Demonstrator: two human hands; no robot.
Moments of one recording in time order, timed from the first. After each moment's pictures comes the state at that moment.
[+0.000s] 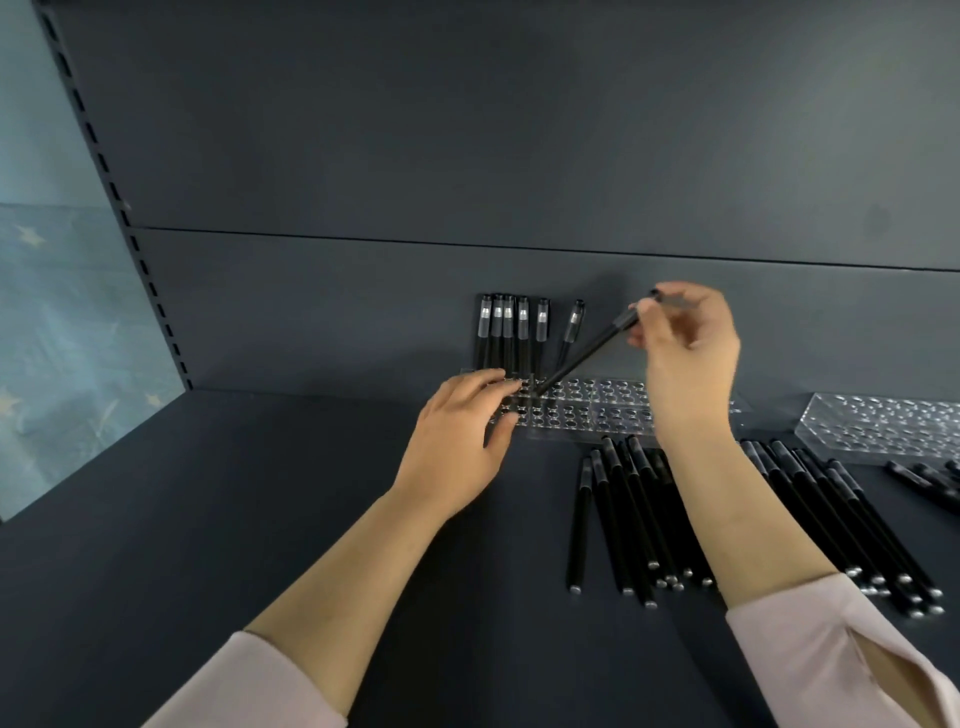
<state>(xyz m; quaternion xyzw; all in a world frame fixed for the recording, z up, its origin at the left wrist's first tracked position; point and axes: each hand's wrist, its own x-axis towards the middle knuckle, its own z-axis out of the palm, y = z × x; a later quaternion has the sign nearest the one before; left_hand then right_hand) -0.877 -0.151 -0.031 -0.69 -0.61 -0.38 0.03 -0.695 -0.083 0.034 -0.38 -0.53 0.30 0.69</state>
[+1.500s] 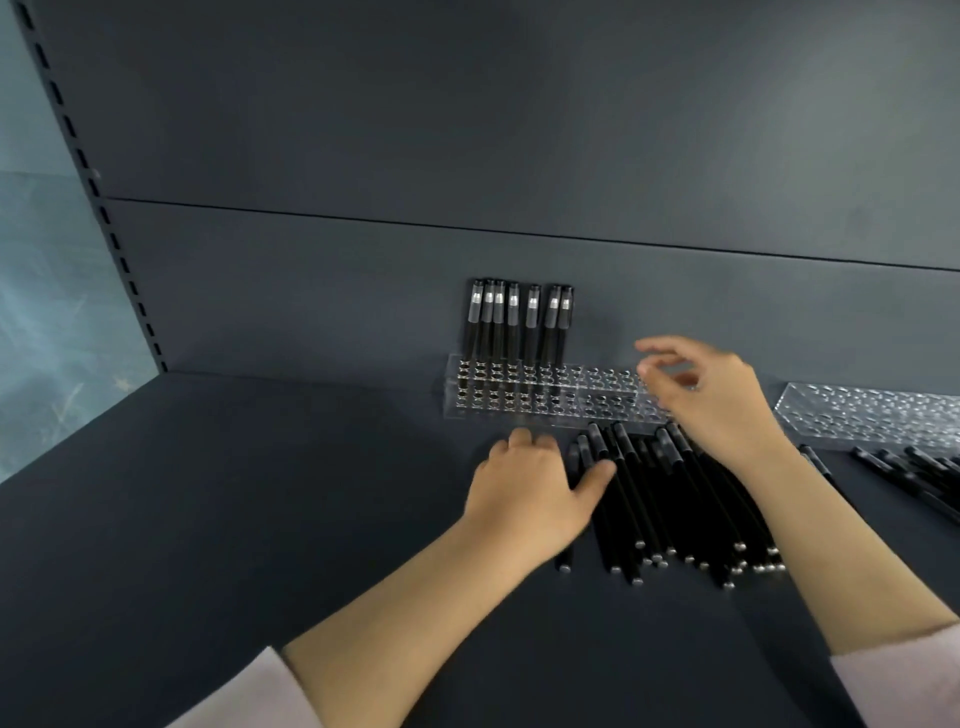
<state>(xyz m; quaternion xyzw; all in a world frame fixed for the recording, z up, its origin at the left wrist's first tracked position) -0.800 -0.187 -0.018 -0.68 -0.69 -0.21 -0.13 -0.634 -0.093 0.019 -0.50 -0.74 0.15 0.41</state>
